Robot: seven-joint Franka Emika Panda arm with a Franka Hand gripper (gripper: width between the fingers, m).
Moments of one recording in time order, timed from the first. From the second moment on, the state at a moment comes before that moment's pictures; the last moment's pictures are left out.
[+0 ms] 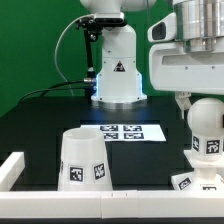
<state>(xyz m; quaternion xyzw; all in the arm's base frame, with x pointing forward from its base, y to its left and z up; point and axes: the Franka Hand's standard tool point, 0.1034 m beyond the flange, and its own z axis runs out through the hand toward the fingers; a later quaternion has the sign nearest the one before) 0.624 0.093 0.114 -0.84 0.55 -0.02 0.07</state>
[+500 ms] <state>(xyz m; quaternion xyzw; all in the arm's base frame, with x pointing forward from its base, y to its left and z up) 0.623 0.094 0.113 -0.75 0.65 -0.01 0.09</state>
